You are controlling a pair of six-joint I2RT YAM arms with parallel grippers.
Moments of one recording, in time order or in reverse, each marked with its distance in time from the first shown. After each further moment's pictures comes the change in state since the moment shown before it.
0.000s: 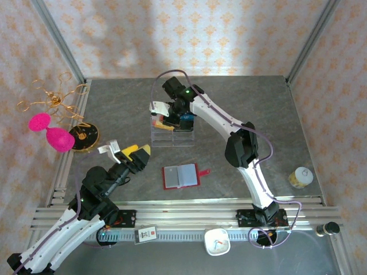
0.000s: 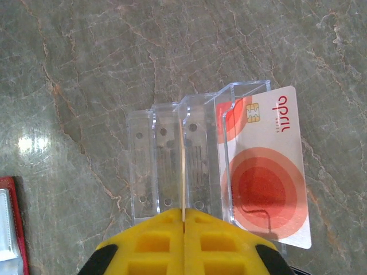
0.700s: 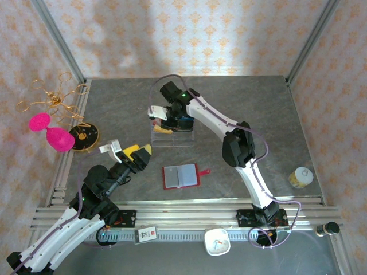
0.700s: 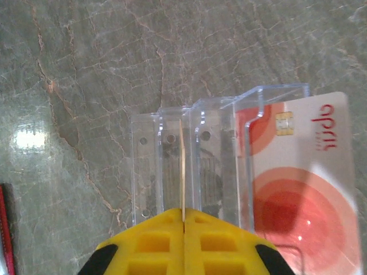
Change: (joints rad) left arm 0.000 0.020 0.000 0.008 0.000 0.000; right arm 0.018 0.051 -0.021 0.034 -0.008 -0.004
